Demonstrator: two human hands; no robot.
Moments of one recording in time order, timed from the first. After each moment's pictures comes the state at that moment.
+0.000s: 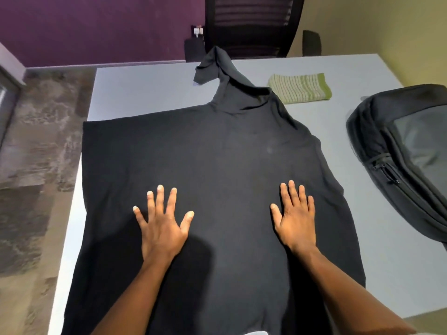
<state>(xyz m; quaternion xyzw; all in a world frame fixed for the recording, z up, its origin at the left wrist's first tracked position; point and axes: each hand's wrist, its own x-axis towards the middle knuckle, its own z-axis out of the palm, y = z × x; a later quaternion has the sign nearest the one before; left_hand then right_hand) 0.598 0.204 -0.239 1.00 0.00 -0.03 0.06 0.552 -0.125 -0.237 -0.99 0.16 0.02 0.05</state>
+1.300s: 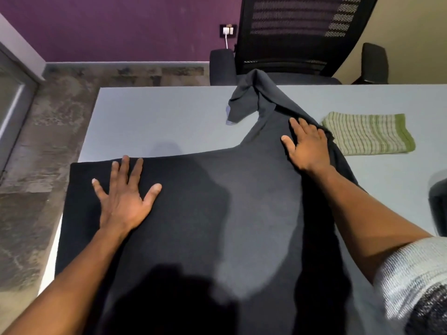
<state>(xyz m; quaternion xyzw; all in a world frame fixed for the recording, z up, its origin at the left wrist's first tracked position) 0.870 0.276 -0.229 0.99 0.06 -0.05 0.08 0.973 -0.176 -0.236 -0.99 0.04 -0.02 0.10</state>
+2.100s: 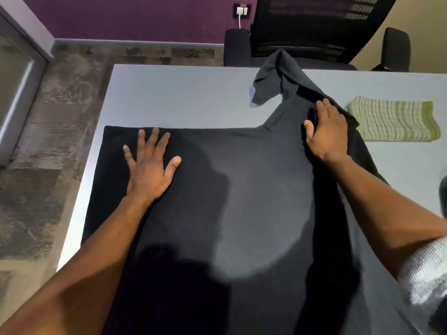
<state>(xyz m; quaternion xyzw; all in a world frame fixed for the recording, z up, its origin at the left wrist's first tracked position) 0.879 0.258 -0.220 0.99 0.00 -0.02 0.16 0.960 -0.172 -0.217 -0.99 0.06 -0.06 0.13</state>
